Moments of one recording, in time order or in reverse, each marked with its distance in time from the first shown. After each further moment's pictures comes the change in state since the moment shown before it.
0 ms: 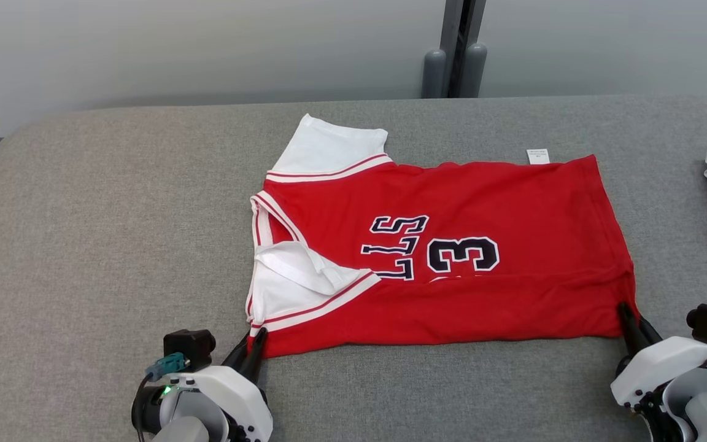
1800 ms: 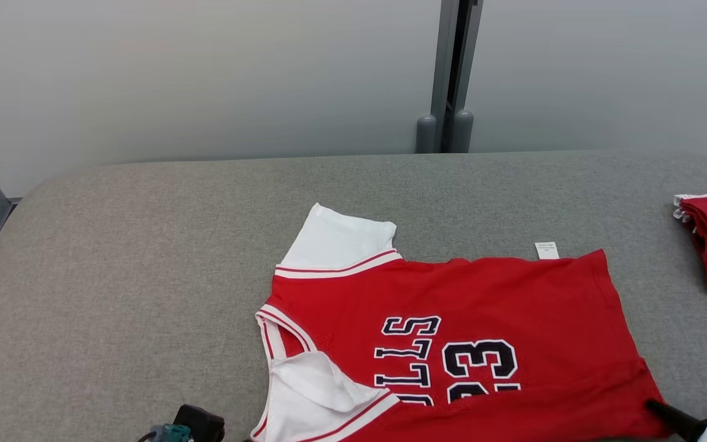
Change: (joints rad) left arm 0.313 0.407 -0.294 -0.705 -0.147 0.068 0.425; right arm 0.270 -0.316 0.075 -0.366 0.559 0.000 0.583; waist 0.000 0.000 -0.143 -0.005
